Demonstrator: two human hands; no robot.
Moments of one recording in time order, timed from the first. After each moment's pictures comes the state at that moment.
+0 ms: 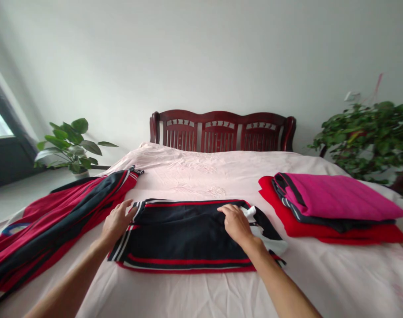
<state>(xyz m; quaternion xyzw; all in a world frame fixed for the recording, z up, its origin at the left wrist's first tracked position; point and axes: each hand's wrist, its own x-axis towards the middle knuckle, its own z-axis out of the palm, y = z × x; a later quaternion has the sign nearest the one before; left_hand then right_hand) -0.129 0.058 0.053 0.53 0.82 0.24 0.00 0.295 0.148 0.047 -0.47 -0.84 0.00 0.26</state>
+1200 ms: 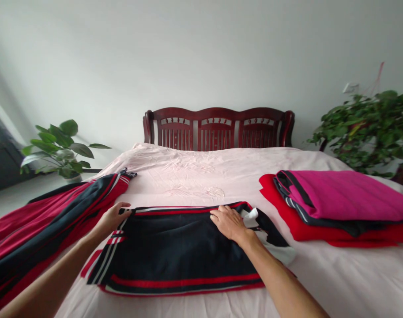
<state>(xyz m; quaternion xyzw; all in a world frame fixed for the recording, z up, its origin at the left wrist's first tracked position) -0.162 0.113 0.042 0.54 0.80 0.24 0.11 0.278 0.177 0.047 -0.49 -0.87 -0.02 0.08</state>
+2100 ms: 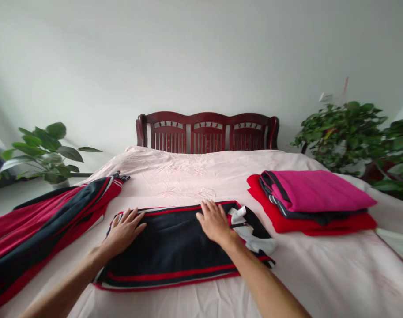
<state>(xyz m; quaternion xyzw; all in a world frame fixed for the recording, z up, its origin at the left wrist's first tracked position) -0.081 0.082 0.035 0.70 0.71 0.04 -0.07 0.252 0.143 0.055 -0.57 -0.82 -0.01 0.08</state>
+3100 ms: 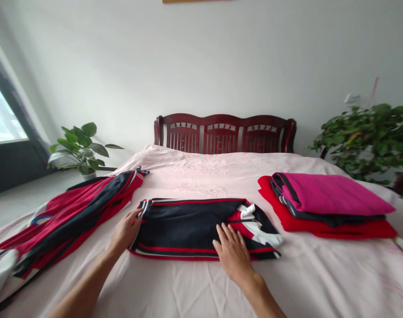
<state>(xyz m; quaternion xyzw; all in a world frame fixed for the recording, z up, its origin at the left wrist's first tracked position) -0.115 0.014 0.028 0.57 0.77 0.27 0.03 0.285 0.049 -0.002 -0.55 -0.82 -0.06 0.13</state>
